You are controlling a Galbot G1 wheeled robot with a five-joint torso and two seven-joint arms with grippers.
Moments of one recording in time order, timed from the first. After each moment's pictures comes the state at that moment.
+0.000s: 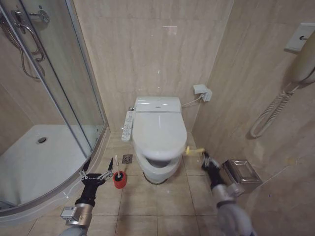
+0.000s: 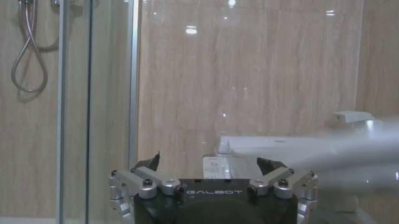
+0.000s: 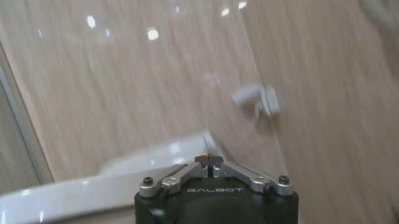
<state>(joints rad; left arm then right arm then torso) 1.56 -1.28 -0.54 -2.04 -0.27 -0.21 -0.05 -1.39 1.27 0.56 2.03 0.61 0.10 0.09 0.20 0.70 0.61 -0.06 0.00</state>
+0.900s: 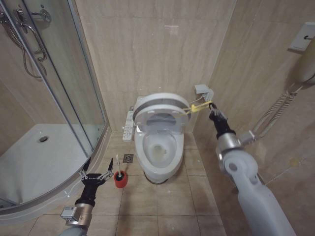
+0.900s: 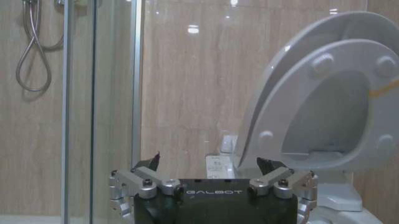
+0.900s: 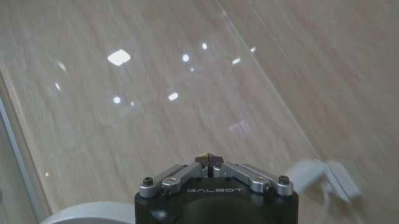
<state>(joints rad) 1.56 -1.28 -0.54 -2.04 -0.27 -0.21 -0.05 -0.87 1.15 0.53 1.98 0.93 0.00 0.23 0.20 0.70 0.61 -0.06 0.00</state>
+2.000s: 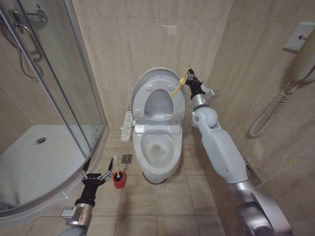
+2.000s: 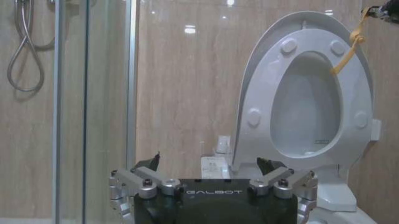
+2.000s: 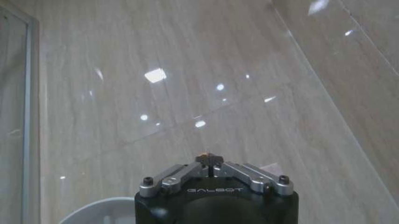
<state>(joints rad) 1.56 -1.28 -0.54 -2.04 -0.27 -0.21 -0.05 -0.34 1.28 0.25 1.49 0.68 0.09 0.16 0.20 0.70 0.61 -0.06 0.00</state>
